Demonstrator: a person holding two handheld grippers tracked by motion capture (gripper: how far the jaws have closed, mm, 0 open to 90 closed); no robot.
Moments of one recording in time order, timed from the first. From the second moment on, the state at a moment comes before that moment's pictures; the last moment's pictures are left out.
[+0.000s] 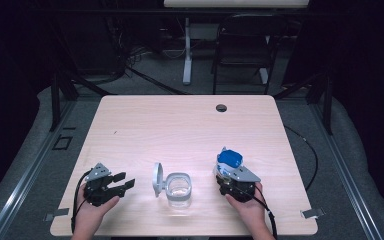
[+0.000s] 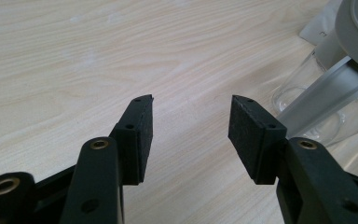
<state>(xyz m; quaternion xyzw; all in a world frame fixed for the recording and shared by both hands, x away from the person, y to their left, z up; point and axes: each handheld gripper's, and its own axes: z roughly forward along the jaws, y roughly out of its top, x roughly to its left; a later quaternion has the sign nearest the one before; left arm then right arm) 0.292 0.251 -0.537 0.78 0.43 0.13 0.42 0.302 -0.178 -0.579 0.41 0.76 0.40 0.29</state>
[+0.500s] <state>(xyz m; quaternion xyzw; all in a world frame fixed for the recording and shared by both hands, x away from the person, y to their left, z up) 0.291 0.250 -0.537 0.78 0.43 0.13 0.43 0.299 -0.180 -0.574 0.41 0.76 0.41 0.29</state>
